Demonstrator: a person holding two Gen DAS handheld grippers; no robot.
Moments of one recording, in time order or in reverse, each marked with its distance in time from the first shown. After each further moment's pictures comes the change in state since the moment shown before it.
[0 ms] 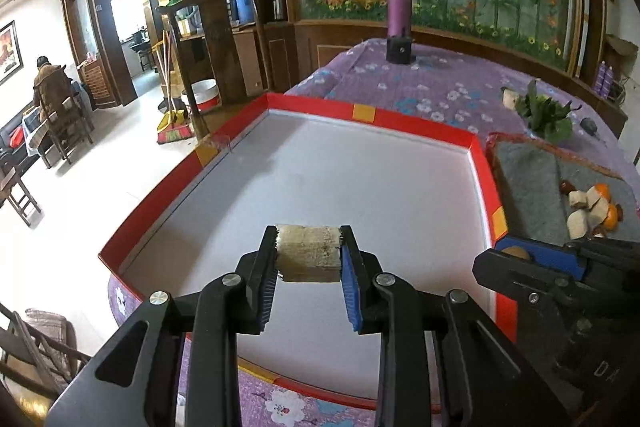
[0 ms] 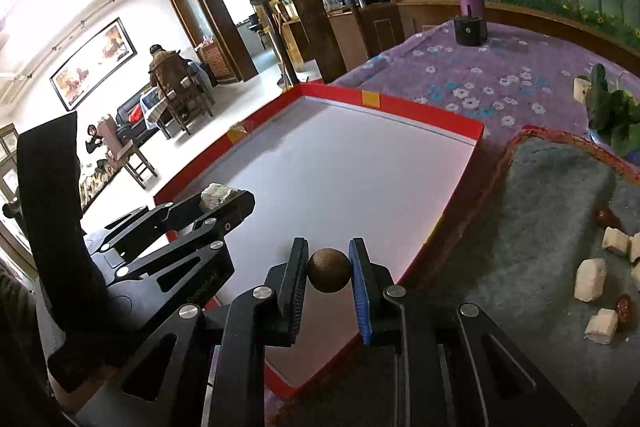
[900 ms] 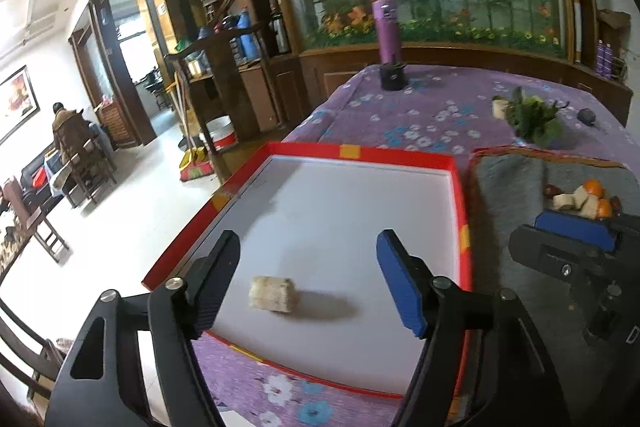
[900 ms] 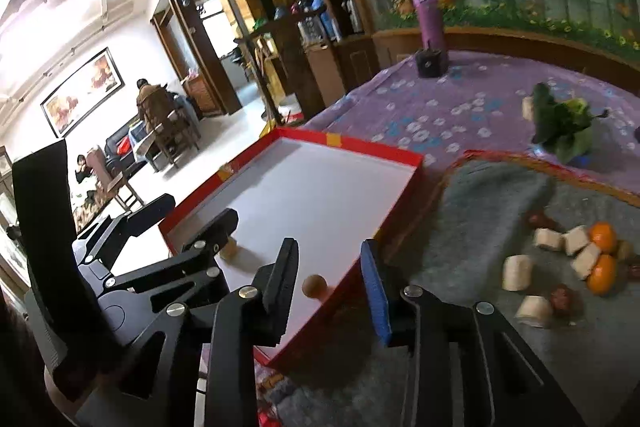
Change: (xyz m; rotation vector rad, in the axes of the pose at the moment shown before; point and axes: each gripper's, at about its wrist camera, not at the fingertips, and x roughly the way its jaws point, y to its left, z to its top) left arm -0.057 -0.035 0.014 0.100 -0.109 0.078; right arm -0.075 -0.022 -0.004 0.051 -0.139 -0.058
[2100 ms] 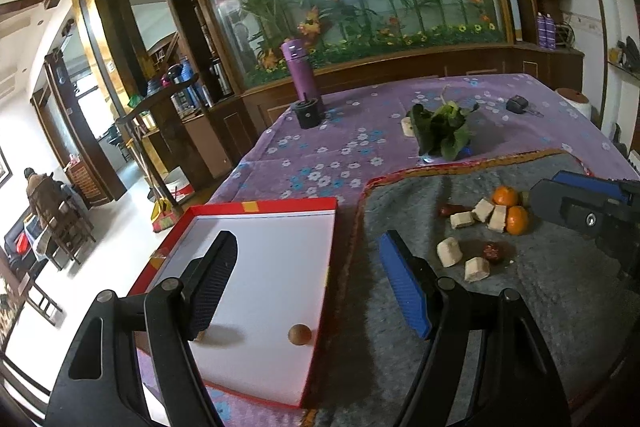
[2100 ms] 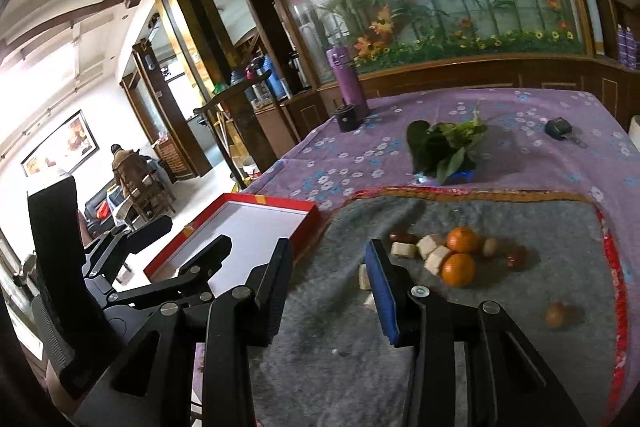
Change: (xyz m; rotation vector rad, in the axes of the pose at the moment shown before) left arm -0.053 -0.108 0.032 0.175 -0.088 -0.097; right arm -0.118 -0.093 -0.012 0.144 -0.188 -0.092
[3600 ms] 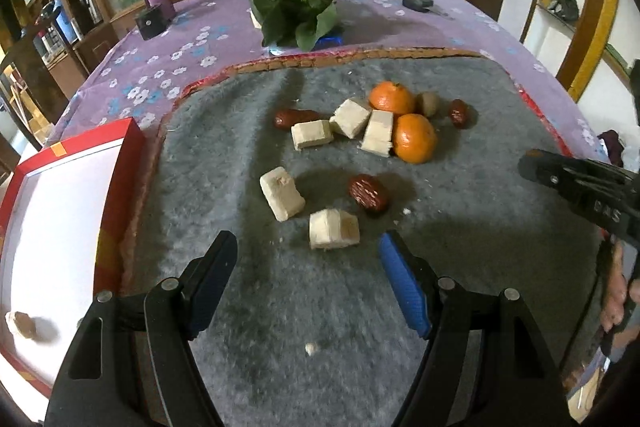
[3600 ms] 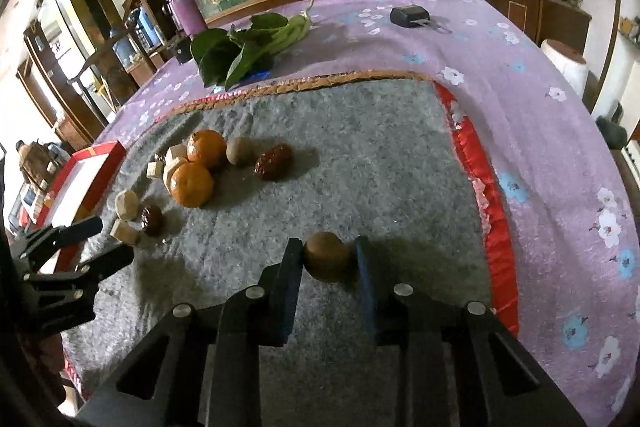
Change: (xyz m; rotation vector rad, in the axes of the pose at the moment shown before) left arm 0.088 -0.105 -0.021 0.079 0.345 -0.415; right arm 0.024 -0.166 -0.046 0.139 0.267 -0.363
